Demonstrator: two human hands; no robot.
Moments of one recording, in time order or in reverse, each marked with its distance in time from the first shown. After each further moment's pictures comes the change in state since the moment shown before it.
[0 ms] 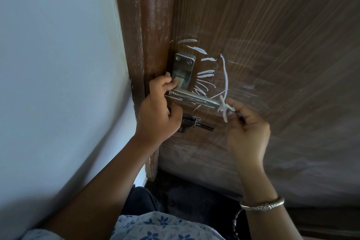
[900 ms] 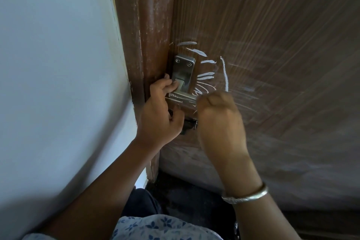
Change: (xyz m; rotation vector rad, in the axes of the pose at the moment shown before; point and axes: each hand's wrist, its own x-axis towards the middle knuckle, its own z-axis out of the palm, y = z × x) left_hand -0.002 -0.001 0.005 -0.017 -0.013 -0.068; right_hand 0.004 -0.055 0.023 -0.802 -0.286 -0.512
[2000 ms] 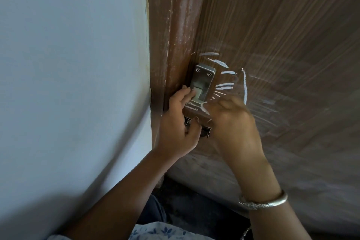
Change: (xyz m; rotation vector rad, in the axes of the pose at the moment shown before) left_hand -0.008 -0.004 0.004 -0.211 -0.002 -0.073; right_hand 0.014 0.003 0.004 0.090 -0.113 -0.115
